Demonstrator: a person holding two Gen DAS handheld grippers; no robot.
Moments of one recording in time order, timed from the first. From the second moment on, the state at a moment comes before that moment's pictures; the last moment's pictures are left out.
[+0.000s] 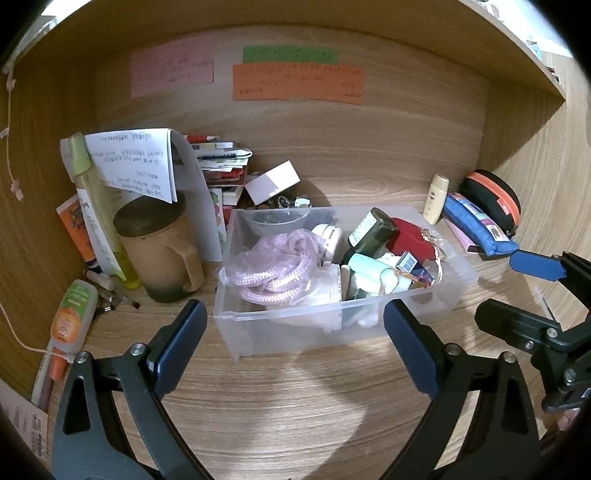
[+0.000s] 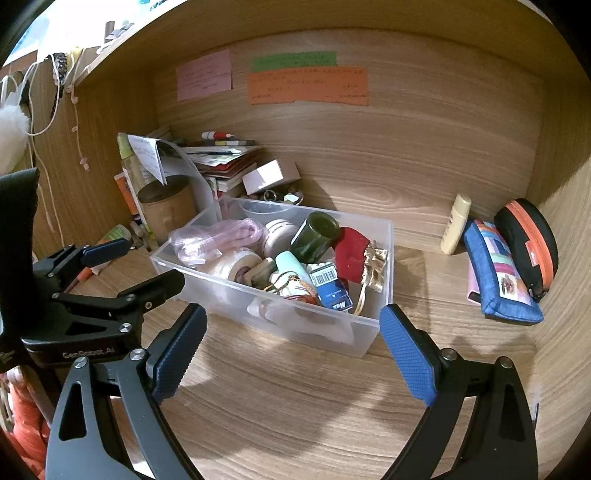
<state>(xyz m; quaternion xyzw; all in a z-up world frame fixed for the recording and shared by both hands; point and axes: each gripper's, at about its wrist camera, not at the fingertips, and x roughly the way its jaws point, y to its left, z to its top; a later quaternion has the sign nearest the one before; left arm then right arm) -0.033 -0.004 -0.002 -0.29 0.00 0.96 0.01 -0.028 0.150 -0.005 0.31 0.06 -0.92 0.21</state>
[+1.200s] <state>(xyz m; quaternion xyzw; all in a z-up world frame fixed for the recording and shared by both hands) -0.035 0.002 -0.001 -0.29 -0.01 0.96 0.02 -0.037 0.152 -0.006 0.31 0.06 -0.92 0.23</state>
